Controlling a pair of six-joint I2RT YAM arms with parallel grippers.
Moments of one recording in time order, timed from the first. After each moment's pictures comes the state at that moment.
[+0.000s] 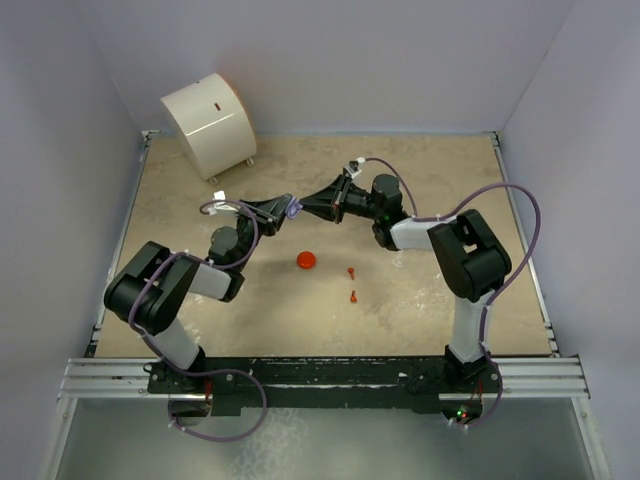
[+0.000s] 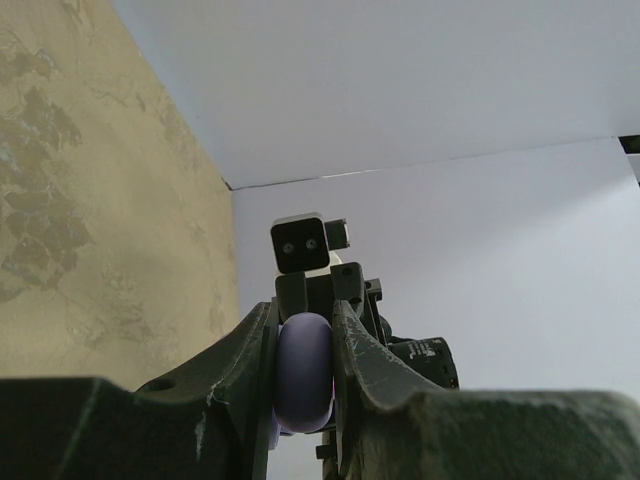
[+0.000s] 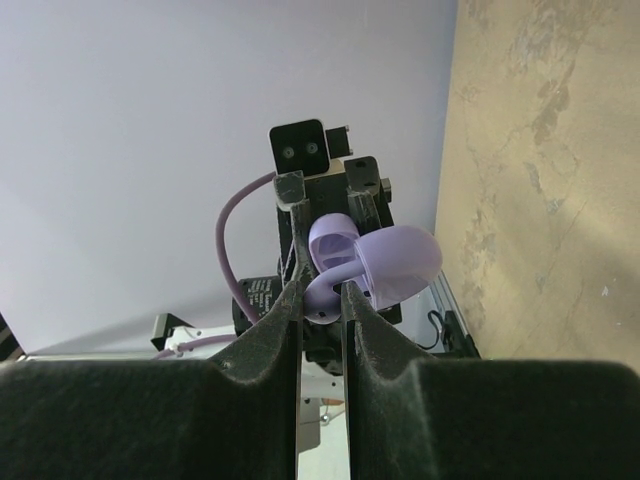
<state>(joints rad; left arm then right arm) -0.42 1.67 0.44 1.37 -0.01 -1.47 0.47 1.96 1.03 0.93 -0.76 1.59</state>
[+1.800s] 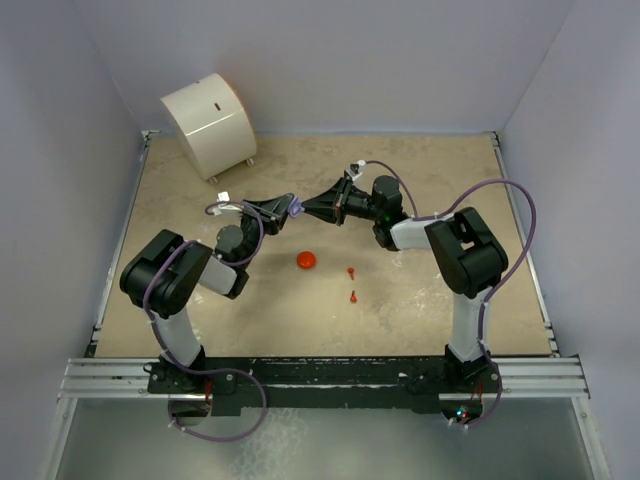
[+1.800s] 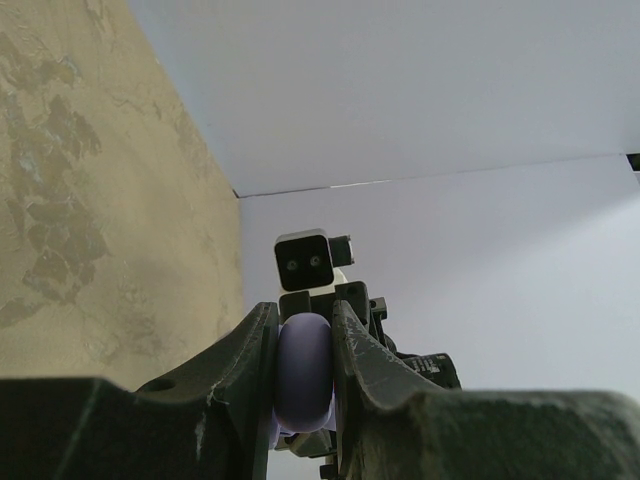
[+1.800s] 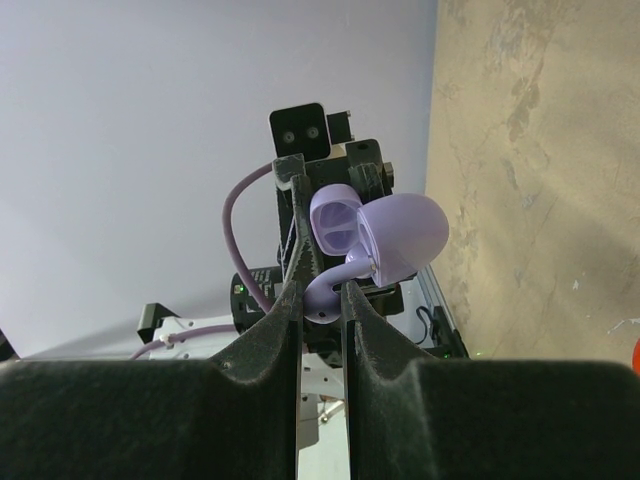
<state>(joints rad) -0.42 1.80 0.48 1.45 -0.03 -1.49 0.45 1.99 1.03 0.94 -0.78 1.58</state>
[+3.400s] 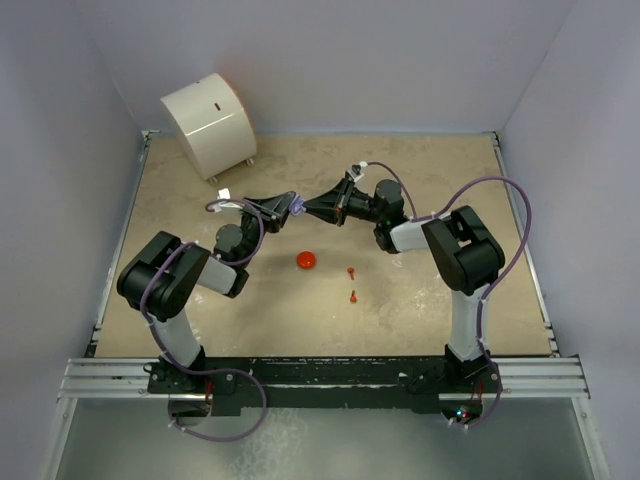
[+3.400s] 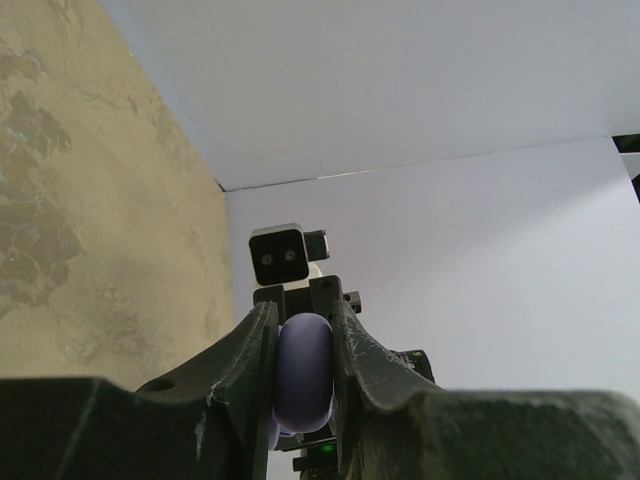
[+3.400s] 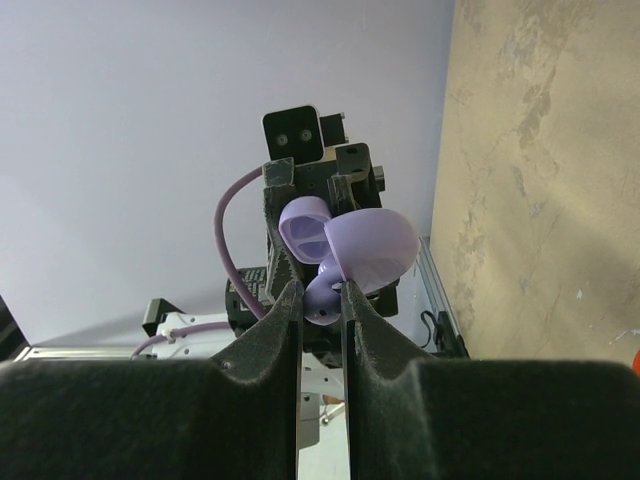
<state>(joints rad) -0.42 1.77 0.49 1.45 -0.01 -1.48 0.45 2.02 1.00 1.06 -0.78 1.61</state>
